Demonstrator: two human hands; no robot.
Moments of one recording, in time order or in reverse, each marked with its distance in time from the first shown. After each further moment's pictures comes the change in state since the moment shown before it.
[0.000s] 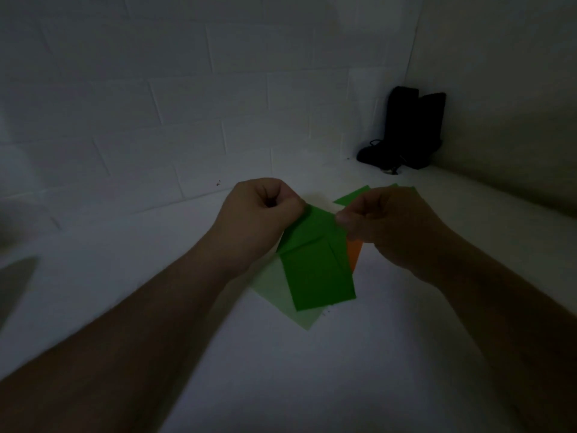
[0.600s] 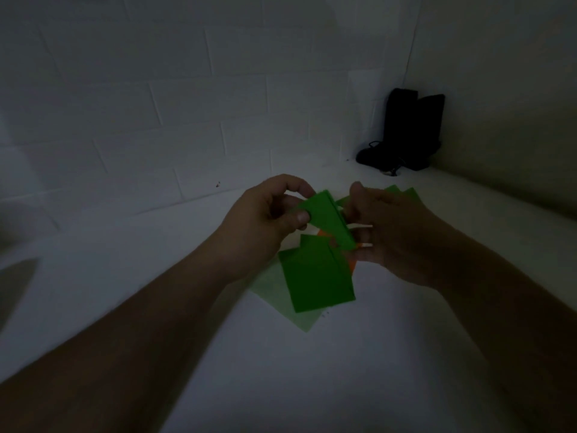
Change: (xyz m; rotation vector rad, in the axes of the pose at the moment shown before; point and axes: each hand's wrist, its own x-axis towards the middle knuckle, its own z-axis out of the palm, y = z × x) left_hand -0.001 -0.005 0.001 -0.048 -0.175 0.023; right_hand -0.002 -0.007 0.000 0.635 -0.163 0.320
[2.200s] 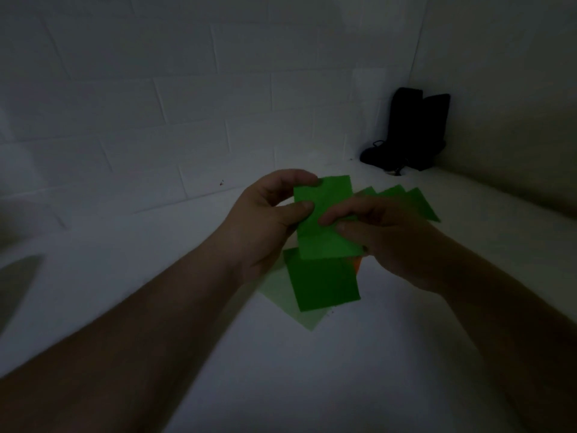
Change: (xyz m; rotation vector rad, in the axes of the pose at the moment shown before) left_hand 0.001 0.011 0.014 -0.604 0.138 -0.160; right_hand -0.002 0.009 0.006 -0.382 -0.091 -0.274
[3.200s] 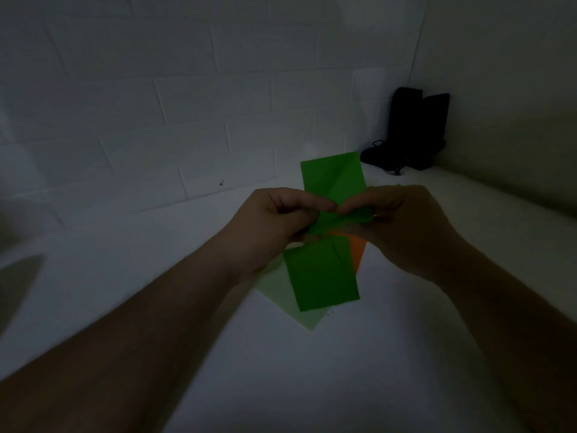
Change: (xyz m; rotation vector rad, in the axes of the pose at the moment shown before) left_hand -0.004 0.000 -0.004 0.318 -0.104 -0.025; right_hand 0.000 0.000 -0.012 -0.397 0.230 -0.283
